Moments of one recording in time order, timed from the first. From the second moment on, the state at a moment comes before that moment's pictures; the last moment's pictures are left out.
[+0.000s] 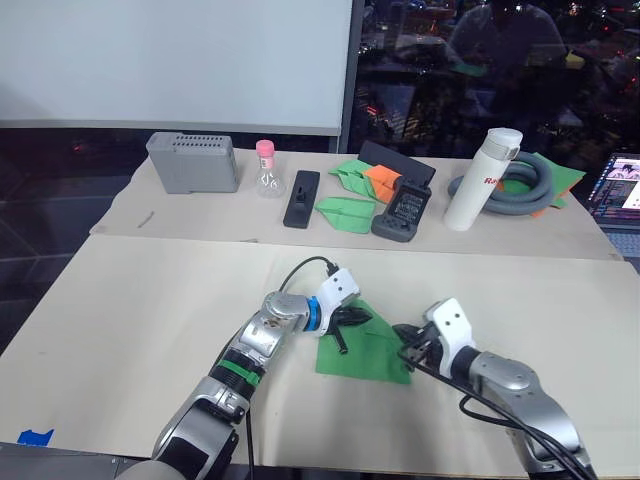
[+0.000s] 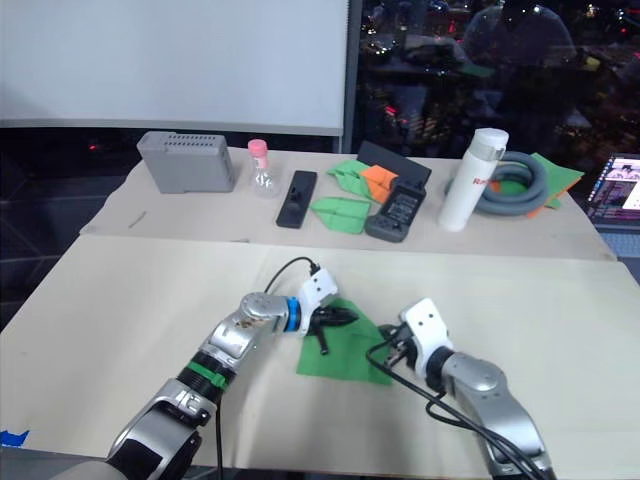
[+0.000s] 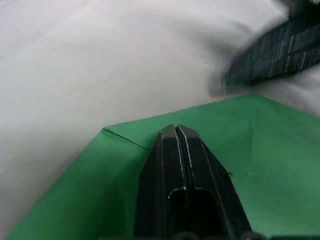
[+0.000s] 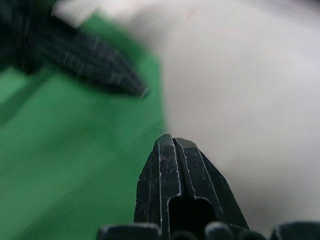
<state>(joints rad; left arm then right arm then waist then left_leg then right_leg) -0.63 0.15 -0.37 0.39 -0.06 0.37 -0.87 -0.01 -0.46 0.08 -0.32 0.17 0.50 0.53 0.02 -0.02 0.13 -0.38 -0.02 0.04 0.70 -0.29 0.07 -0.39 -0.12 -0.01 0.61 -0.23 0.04</state>
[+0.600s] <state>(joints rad) -0.66 0.07 -0.37 0.47 -0.01 0.30 -0.75 0.00 -0.46 0.15 -0.30 0.03 0.42 0.51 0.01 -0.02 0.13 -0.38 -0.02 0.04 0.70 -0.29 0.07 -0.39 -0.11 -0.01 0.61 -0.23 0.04</state>
